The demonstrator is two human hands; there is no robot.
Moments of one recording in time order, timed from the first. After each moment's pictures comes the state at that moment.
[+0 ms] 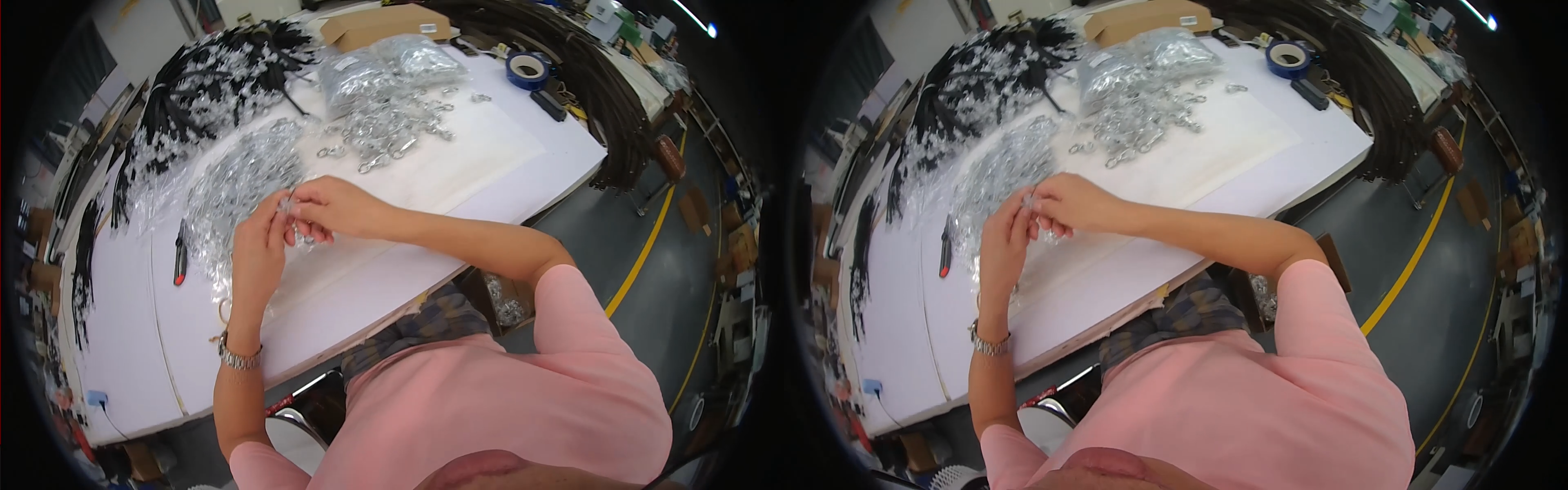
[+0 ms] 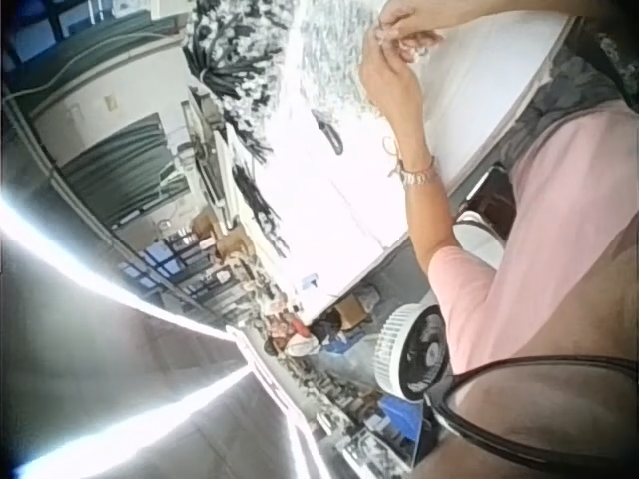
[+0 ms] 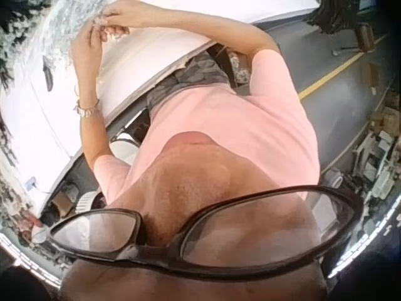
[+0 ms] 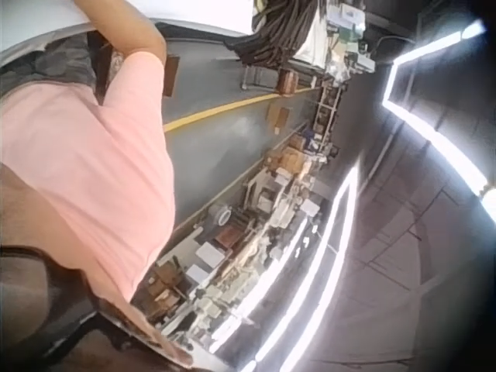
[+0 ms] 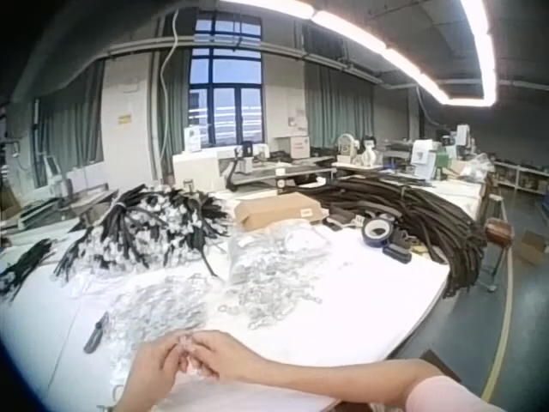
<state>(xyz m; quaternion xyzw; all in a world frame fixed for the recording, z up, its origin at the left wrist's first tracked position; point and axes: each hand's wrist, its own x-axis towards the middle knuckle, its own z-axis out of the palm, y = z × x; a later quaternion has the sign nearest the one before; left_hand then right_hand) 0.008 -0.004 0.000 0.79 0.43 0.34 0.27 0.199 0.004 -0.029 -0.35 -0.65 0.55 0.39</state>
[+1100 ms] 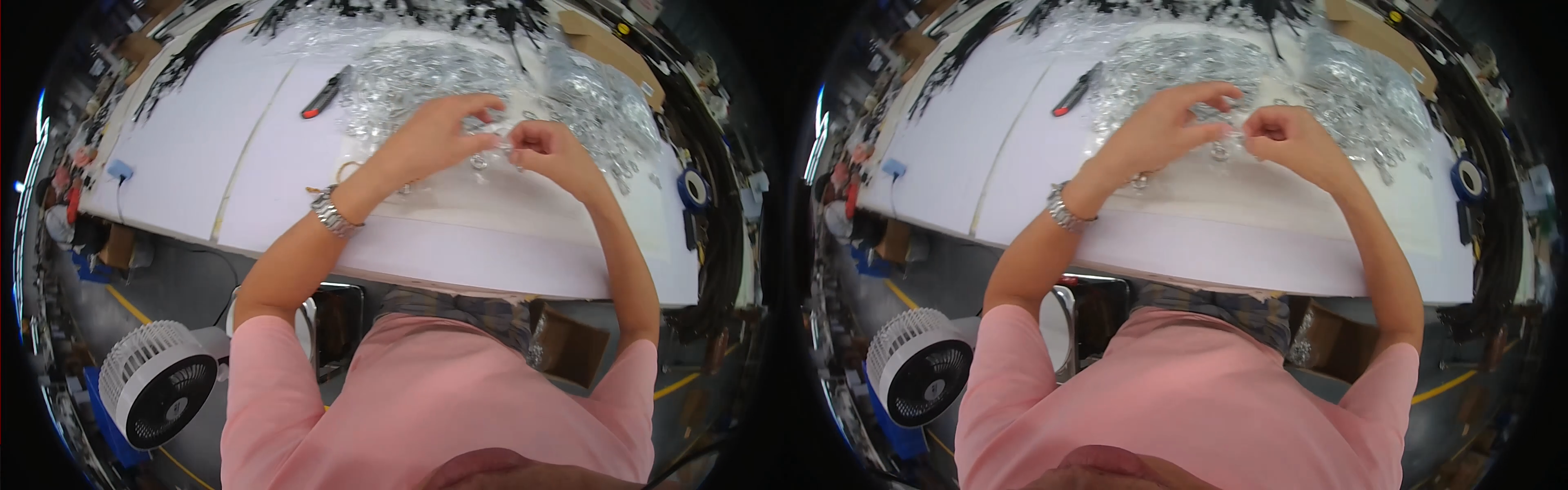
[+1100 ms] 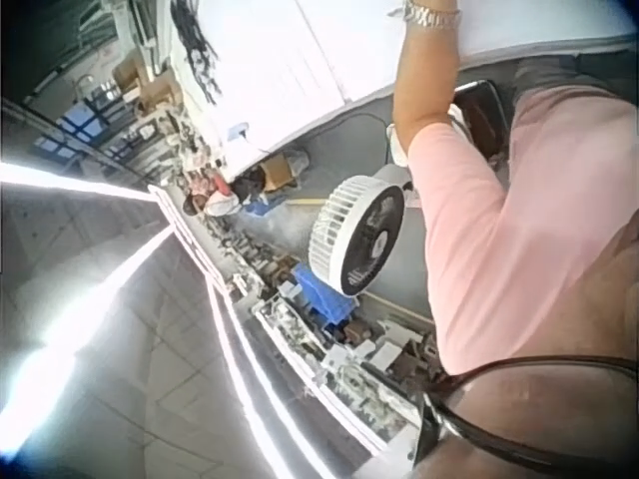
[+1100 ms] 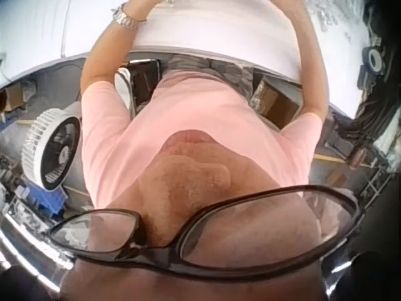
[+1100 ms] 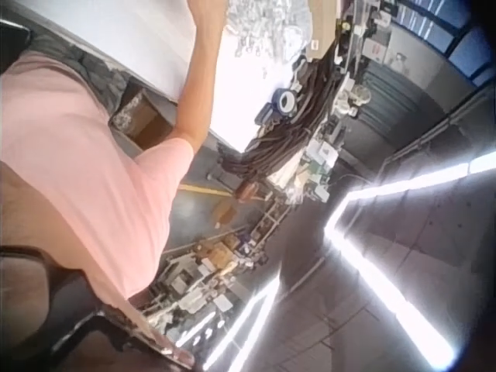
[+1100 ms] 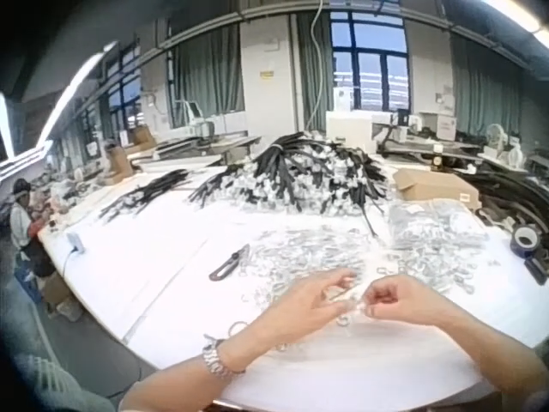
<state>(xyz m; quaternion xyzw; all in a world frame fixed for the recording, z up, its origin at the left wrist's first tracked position) -0.014 0.012 0.003 0.80 0.38 0.39 0.28 0.229 0.025 0.012 -0.40 -0.75 0.46 0.26</state>
